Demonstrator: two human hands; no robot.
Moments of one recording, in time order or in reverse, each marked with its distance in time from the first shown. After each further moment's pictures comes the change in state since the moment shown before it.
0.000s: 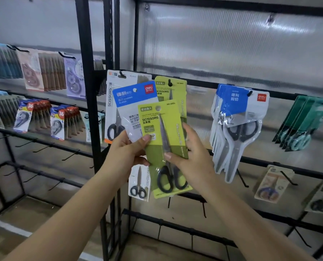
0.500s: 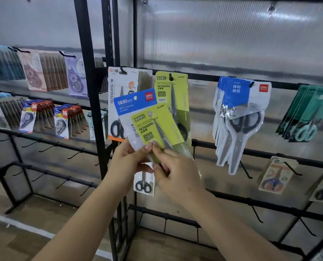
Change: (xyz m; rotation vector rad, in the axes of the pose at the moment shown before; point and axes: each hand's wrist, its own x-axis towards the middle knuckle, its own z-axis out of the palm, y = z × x) left_hand -0.025 -0.010 -0.004 0.024 -0.042 0.018; right_hand -0.025 0.007 0.041 -0.526 0.154 -0.492
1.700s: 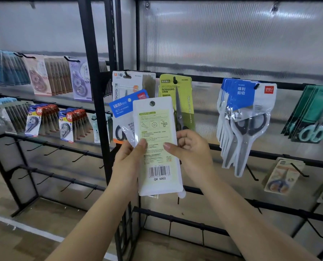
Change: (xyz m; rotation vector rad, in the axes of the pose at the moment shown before) left_hand 0.001 0.002 0.000 -0.173 0.210 -0.110; right_hand 0.035 0.005 -0.022 0.759 -0.043 0.551
